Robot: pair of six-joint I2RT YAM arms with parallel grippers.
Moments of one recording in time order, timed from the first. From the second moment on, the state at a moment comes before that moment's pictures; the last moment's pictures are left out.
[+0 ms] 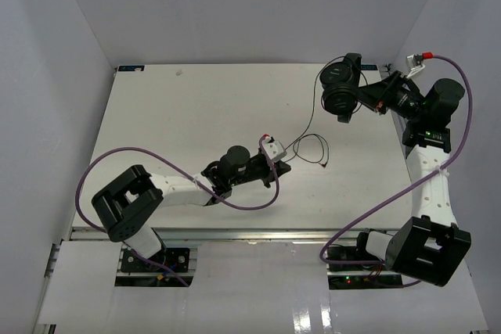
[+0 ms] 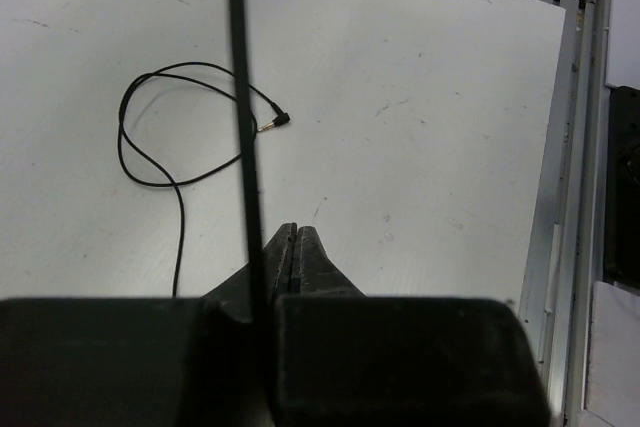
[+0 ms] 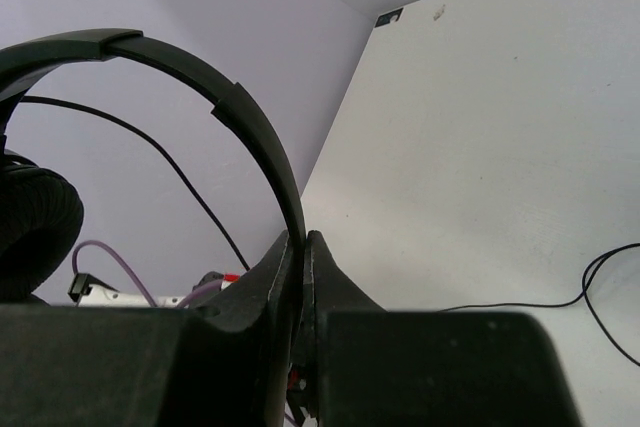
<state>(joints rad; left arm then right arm) -0.94 1.58 0.71 0.72 0.27 -0.01 -0.27 1.18 1.04 0.17 -1.13 0.98</state>
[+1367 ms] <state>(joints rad) -1.16 1.57 1.21 0.06 0.21 0.24 0.03 0.99 0.92 -0.21 0.03 0.14</state>
